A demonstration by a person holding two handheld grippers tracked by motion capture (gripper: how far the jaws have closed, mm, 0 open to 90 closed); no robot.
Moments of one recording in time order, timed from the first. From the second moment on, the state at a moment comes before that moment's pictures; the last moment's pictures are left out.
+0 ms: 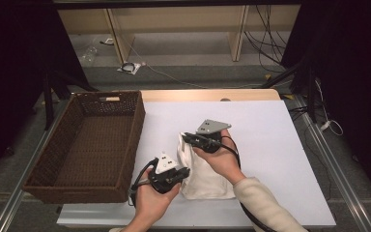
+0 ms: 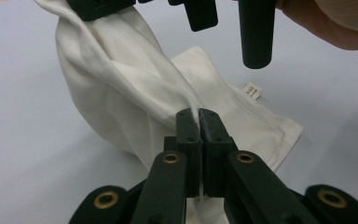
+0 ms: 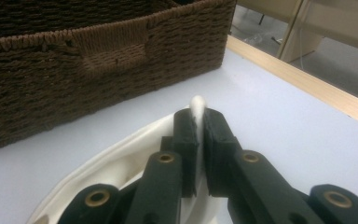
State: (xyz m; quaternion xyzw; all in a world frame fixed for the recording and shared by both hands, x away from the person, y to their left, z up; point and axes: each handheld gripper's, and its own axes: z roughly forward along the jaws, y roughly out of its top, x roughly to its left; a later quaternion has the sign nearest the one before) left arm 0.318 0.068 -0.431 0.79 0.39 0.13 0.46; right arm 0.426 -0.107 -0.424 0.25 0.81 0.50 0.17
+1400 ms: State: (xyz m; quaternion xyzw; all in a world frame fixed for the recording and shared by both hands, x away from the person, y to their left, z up) left arm 0.327 0.037 -0.437 0.80 0.37 0.12 0.45; right arm 0.424 -0.137 -0.430 0.28 0.80 0.50 0.18
